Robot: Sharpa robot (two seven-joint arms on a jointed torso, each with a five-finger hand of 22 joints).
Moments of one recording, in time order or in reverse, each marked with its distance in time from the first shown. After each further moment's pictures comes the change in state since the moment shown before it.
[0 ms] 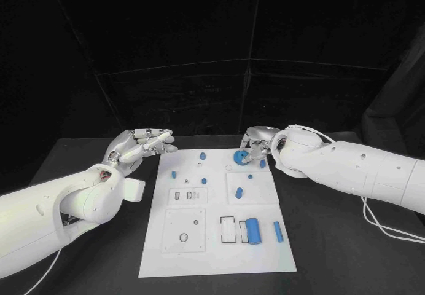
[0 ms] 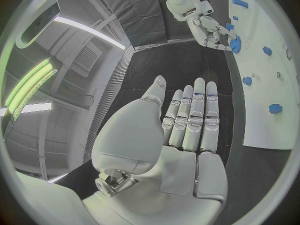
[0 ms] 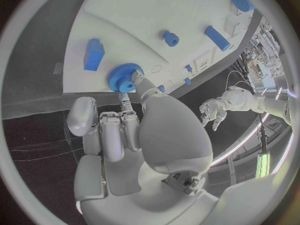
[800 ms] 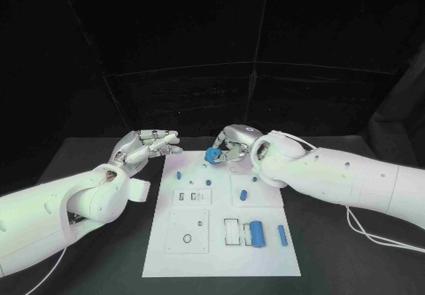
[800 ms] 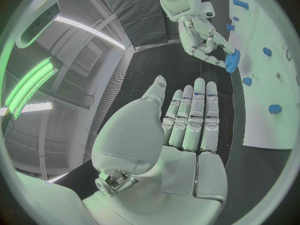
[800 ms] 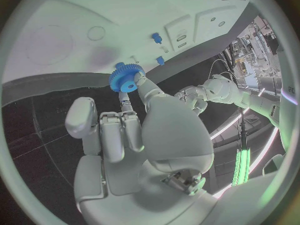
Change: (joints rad) left arm 0.000 -0.001 0.000 0.005 0.000 0.002 -0.001; left_hand 0.000 0.000 0.003 -0.003 -0.004 0.000 0.000 0.000 0.000 0.000 0.000 0.000 0.000 0.000 0.000 -0.004 0.001 0.000 0.000 0.000 -0.004 -0.001; right arm -0.002 0.104 -0.003 0.078 -0.004 -0.184 0.054; right_hand -0.071 -0.005 0.032 0.009 -0.016 0.013 0.002 -0.013 -0.001 0.000 -0.007 0.001 0.000 0.003 -0.004 0.004 0.001 -0.016 0.007 -0.007 0.008 0.012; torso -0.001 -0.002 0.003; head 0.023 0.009
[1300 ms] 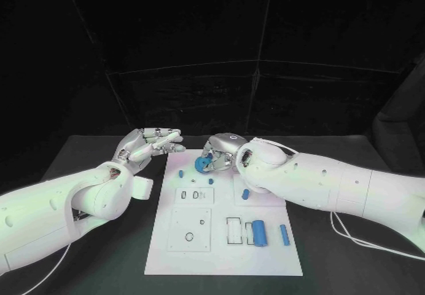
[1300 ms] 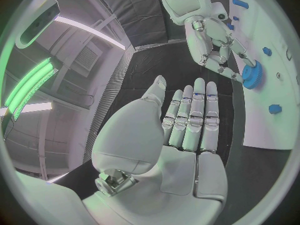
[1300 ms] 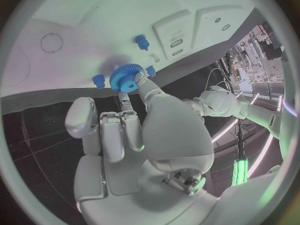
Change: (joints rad) left arm 0.000 0.003 0.000 -0.002 0.000 -0.002 0.002; left_hand 0.000 0.000 -0.003 -0.003 0.000 0.000 0.000 0.000 0.000 0.000 0.000 -0.004 0.000 0.000 0.000 0.000 0.001 0.000 0.000 0.000 0.000 0.000; right arm -0.034 0.112 -0.004 -0.071 -0.072 0.045 -0.013; right_hand -0.004 -0.004 0.003 0.003 -0.003 0.002 -0.002 -0.011 -0.005 0.000 0.000 -0.006 0.000 0.000 0.000 0.000 0.000 0.000 0.000 0.000 0.000 -0.008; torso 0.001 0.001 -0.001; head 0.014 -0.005
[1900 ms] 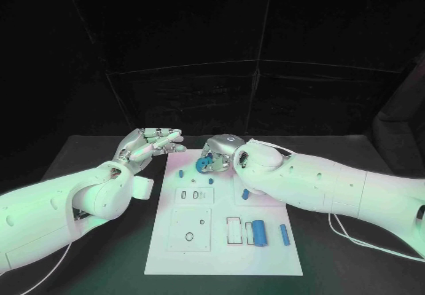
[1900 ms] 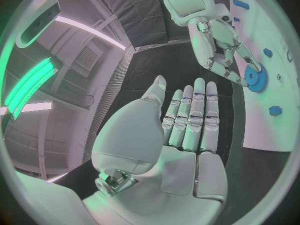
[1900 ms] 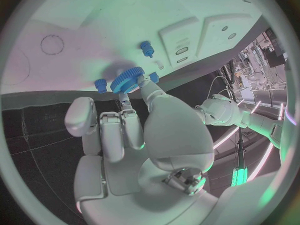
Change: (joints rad) left arm 0.000 0.001 0.000 -0.002 0.000 0.011 -0.002; left_hand 0.000 0.000 0.000 0.000 0.000 0.004 0.004 0.000 0.000 0.000 0.000 0.000 0.000 0.000 0.000 0.000 0.001 0.000 0.000 0.000 0.000 0.000; right arm -0.008 0.023 0.001 -0.017 -0.077 0.012 -0.041; right_hand -0.042 -0.018 0.006 0.014 0.000 -0.039 0.002 -0.047 0.002 0.000 0.015 -0.040 0.000 -0.004 0.011 0.000 0.000 0.000 -0.012 0.012 -0.004 -0.017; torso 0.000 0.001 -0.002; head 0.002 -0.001
